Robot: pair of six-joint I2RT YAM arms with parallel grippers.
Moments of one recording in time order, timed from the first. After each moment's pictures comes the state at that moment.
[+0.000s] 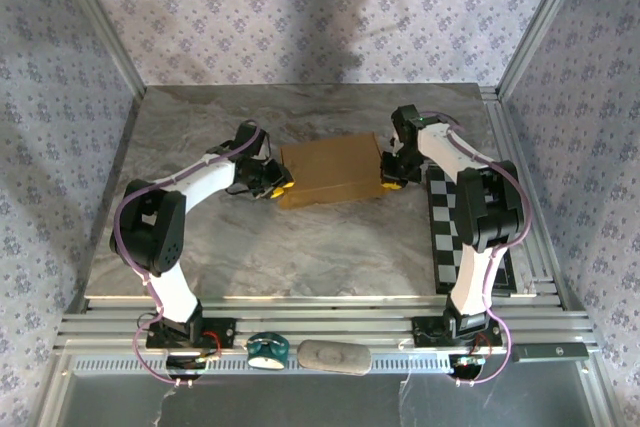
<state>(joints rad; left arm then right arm) -0.40 1.75 1.15 -0.49 0.40 -0.88 0.25 1.92 1.48 -0.99 -0.21 0.38</state>
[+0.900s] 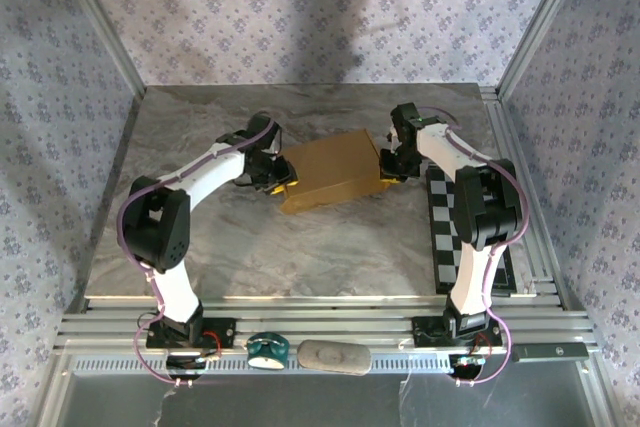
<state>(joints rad) -0.46 1.79 1.32 -0.71 0.26 -0.77 0.25 1.94 1.48 -0.90 -0.20 0.31</state>
